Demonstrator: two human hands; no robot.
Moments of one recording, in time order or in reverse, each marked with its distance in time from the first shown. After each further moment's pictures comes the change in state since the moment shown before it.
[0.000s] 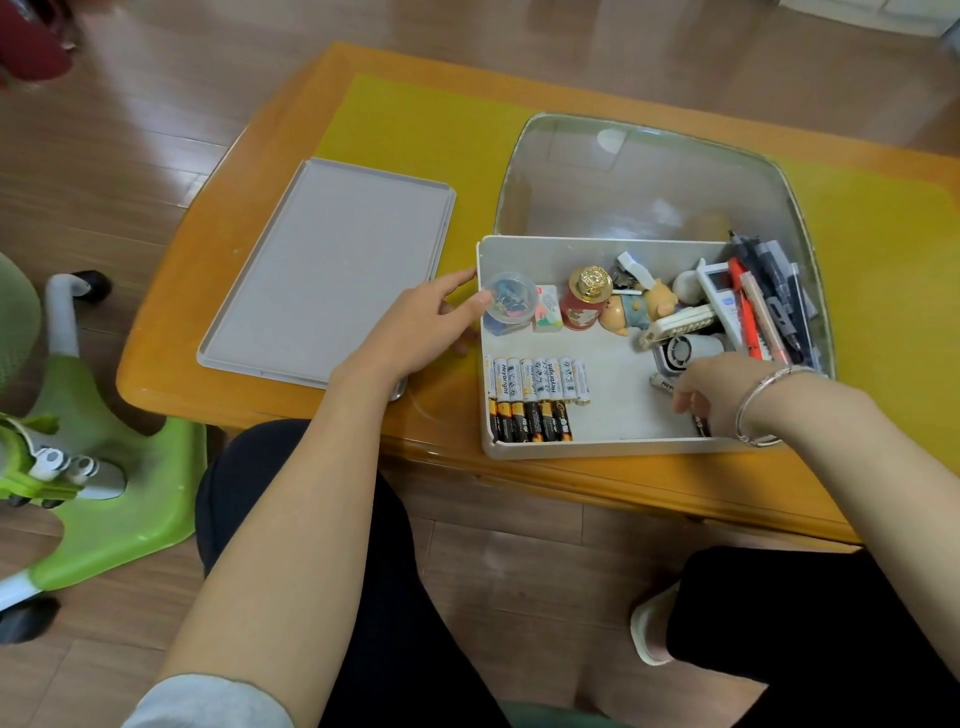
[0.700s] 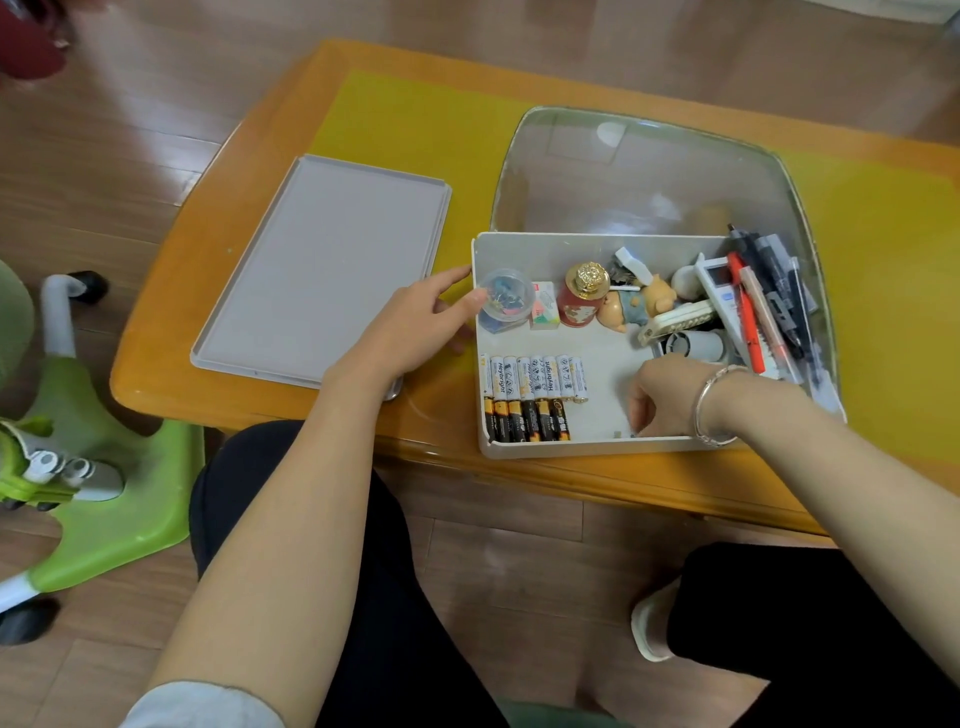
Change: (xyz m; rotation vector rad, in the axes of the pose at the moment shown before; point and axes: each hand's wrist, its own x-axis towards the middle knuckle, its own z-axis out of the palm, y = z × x) left_hand 0.000 -0.001 0.001 0.005 0.003 -0.005; right_hand 0.022 -0.021 0.010 0.148 0.069 -0.183
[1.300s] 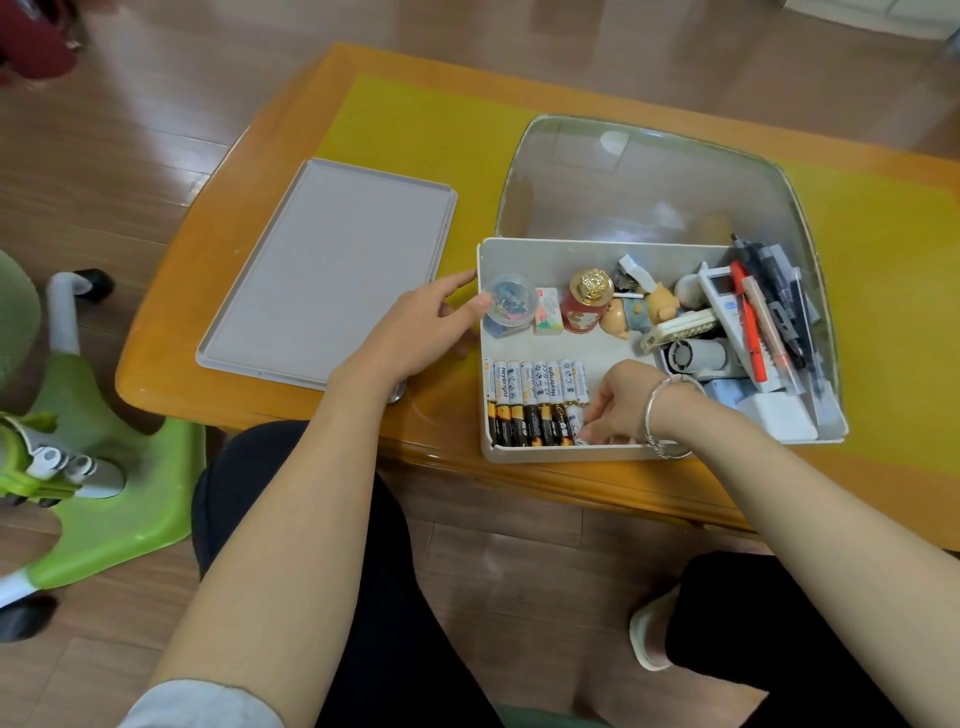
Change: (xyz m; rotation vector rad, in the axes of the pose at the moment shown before) left_hand -0.001 0.002 -0.001 -0.011 0.005 -0.011; right_hand 0.012 -0.037 0.003 0.395 0.042 0.091
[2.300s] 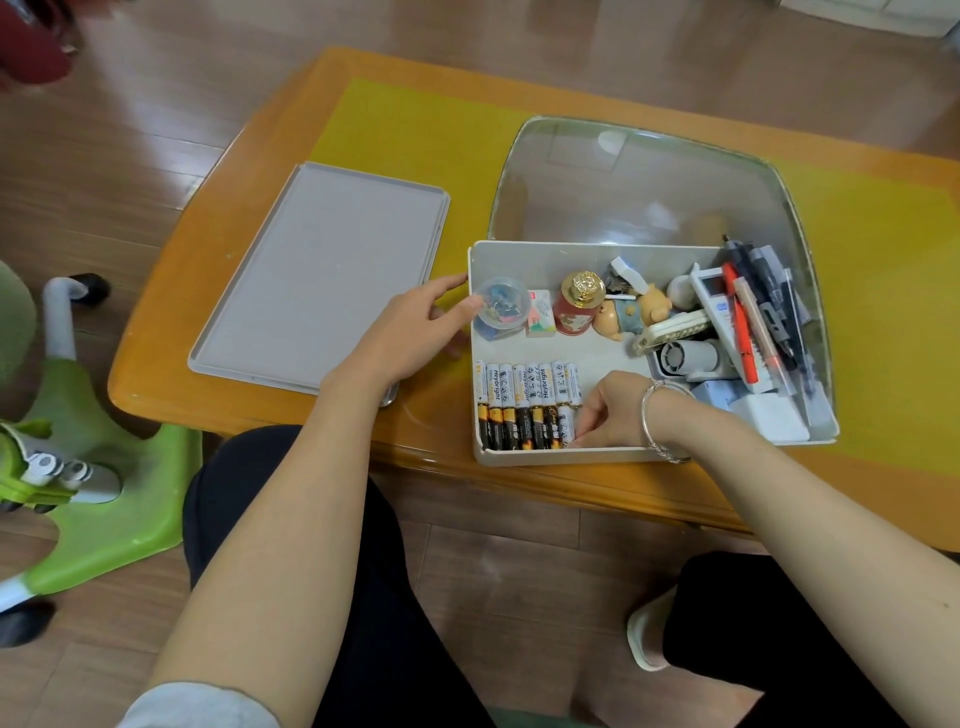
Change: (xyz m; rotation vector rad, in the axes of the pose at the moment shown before) left_hand 0.003 -0.003 0.001 0.003 0.028 0.018; right_hand 0.003 0.011 0.005 0.065 -0.015 -0.118
